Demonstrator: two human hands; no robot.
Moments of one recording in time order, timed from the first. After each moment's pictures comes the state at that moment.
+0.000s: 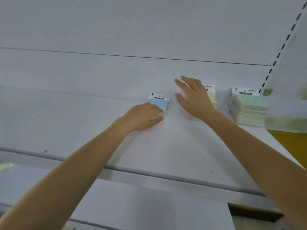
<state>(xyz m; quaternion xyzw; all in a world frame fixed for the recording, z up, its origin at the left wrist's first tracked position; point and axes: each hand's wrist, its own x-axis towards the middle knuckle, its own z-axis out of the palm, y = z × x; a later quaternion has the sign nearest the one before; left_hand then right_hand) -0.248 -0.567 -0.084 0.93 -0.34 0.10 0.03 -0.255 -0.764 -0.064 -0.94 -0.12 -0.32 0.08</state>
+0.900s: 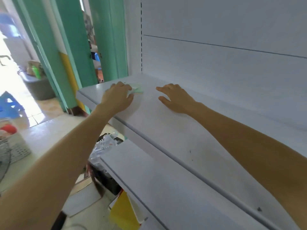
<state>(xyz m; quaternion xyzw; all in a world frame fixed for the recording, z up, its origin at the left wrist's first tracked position) -0.189 -0.035 -0.099 0.97 0.16 0.16 0.07 -0.092 -0.224 -0.098 -0.90 -0.42 -0.08 0.07</state>
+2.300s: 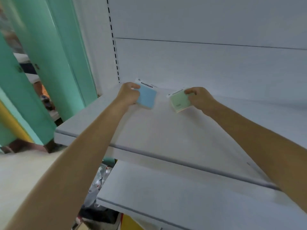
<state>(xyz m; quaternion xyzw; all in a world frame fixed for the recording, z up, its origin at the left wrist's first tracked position) -0.063 0.016 -0.088 0.82 0.06 0.07 0.56 -0.073 -0.203 -0.090 -0.90 0.02 -0.07 0.43</state>
